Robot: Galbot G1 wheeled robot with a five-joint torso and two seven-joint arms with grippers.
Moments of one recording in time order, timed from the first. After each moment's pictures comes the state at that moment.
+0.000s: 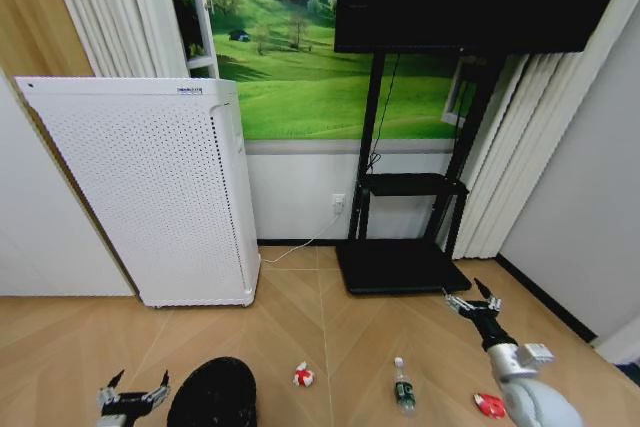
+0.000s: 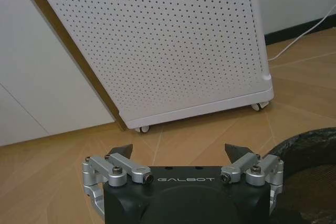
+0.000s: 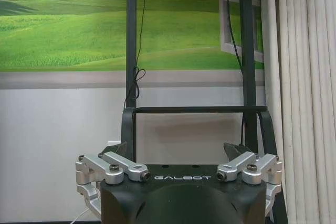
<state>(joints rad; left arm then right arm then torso) 1.96 -1.12 -0.77 -2.10 -0.25 0.26 -0.29 -1.45 1.15 0.88 1.75 0.54 0.20 -0.22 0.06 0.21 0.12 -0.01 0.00</state>
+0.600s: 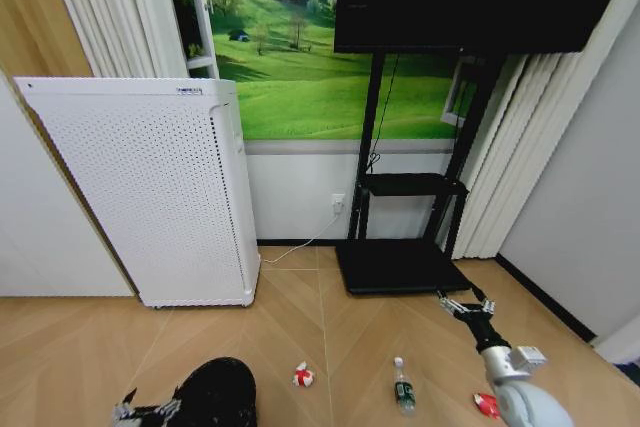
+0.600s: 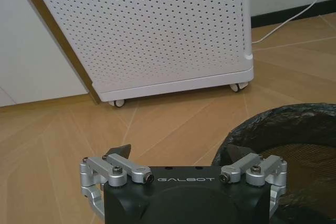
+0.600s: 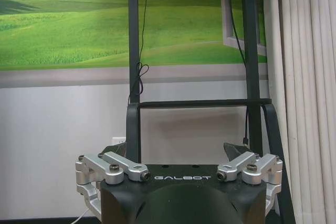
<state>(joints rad) 1.85 -1.15 -0.67 -1.98 -0.31 0.28 -0.25 -1.45 1.18 0.87 1.74 0.52 0.21 -0.23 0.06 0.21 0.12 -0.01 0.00</state>
